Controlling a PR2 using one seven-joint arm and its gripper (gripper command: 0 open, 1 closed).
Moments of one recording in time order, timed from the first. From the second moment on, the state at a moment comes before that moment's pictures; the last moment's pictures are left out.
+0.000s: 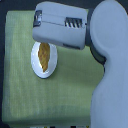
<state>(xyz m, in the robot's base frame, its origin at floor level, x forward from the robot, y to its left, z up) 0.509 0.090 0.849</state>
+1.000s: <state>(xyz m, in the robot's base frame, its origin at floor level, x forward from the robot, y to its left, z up) 0.494 0.102 0.821</state>
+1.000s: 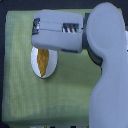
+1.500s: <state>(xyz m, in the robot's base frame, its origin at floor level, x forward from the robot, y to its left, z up) 0.489 0.105 0.818</state>
